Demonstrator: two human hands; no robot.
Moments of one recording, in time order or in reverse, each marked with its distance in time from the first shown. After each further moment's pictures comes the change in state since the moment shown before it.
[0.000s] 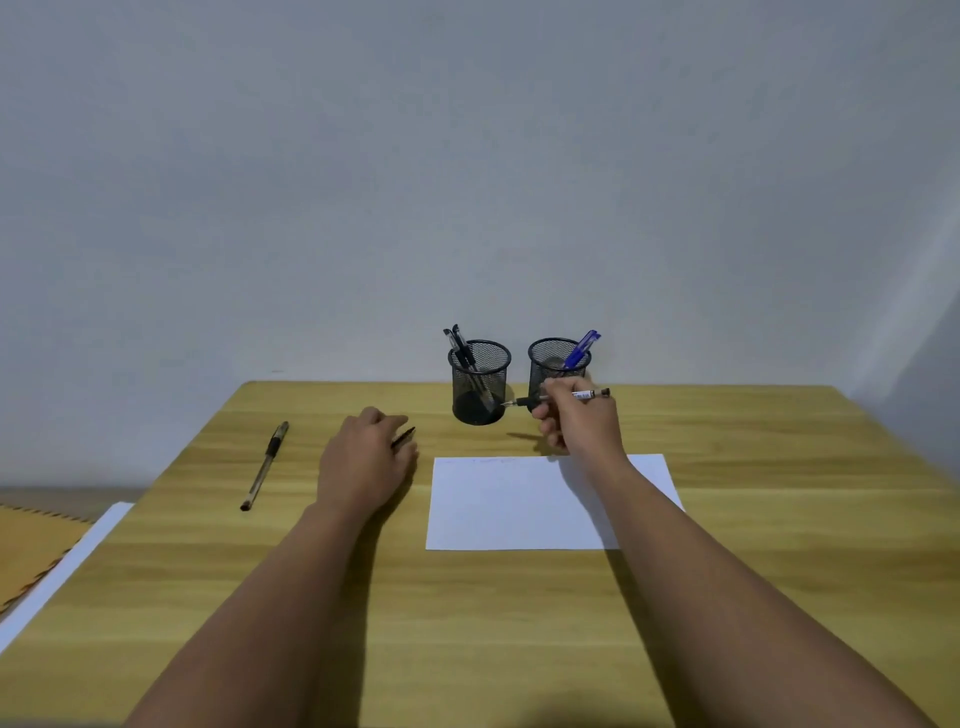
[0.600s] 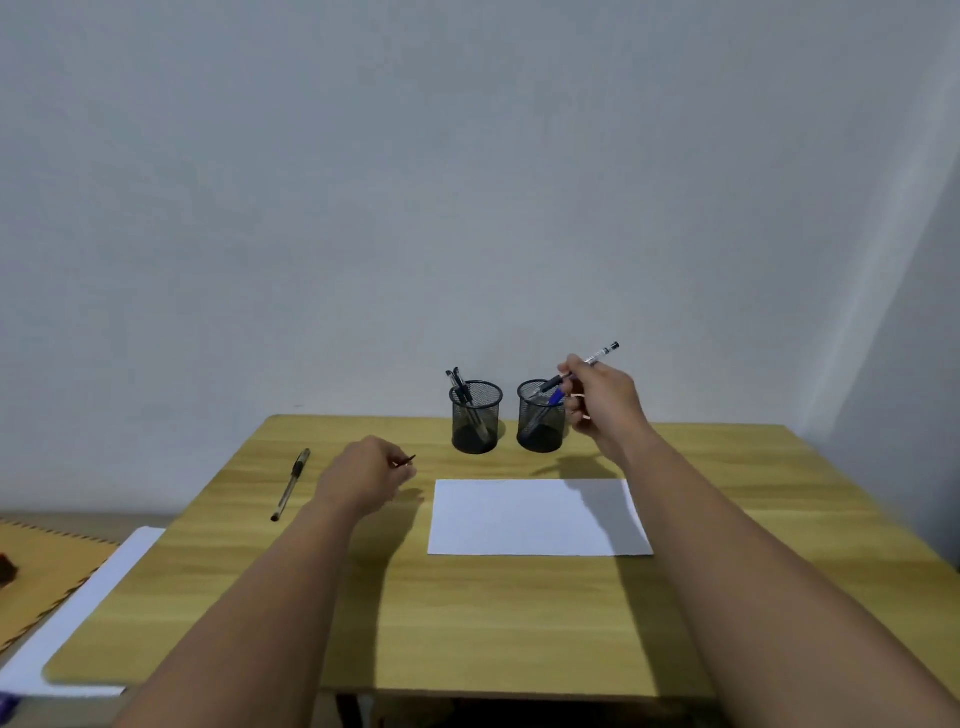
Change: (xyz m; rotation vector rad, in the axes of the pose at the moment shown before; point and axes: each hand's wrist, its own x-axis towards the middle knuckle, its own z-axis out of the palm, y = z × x) left_hand -0.028 0.021 -0.081 -0.277 -0.236 -0.147; right_hand -0.029 -0.098 -0.031 0.023 -0.062 0.003
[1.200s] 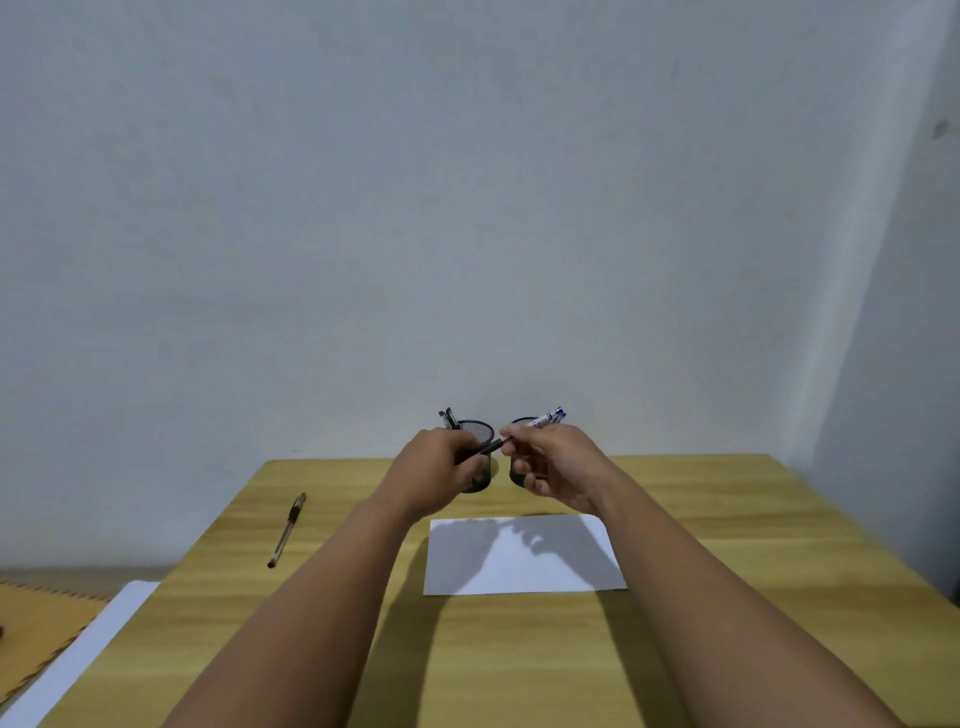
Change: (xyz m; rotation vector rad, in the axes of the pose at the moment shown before) left_hand -0.011 0.102 -0.013 -0.063 0.058 0.443; right_hand -0.028 0.007 0.011 -0.029 -0.399 0.137
